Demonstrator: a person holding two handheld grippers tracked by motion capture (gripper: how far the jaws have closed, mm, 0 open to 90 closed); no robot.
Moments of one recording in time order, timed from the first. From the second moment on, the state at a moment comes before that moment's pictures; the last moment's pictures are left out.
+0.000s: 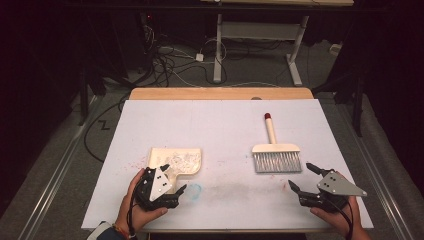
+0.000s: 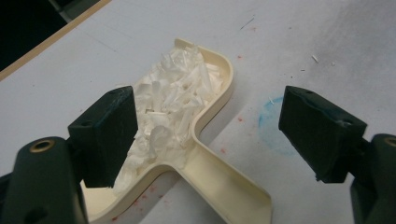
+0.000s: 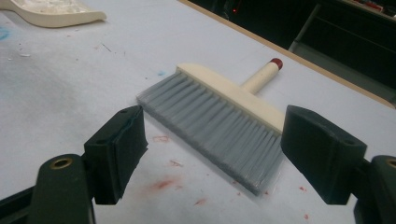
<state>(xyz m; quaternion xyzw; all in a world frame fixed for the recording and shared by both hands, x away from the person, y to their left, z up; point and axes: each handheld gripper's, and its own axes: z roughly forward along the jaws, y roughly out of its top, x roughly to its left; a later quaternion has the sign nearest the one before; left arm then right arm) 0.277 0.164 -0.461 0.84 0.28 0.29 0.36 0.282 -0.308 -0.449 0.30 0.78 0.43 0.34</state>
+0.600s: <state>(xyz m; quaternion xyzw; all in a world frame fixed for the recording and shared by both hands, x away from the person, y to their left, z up) 0.276 0.165 -0.462 0.84 0.28 0.29 0.36 0.280 -0.308 -0.448 0.29 0.78 0.43 0.34</state>
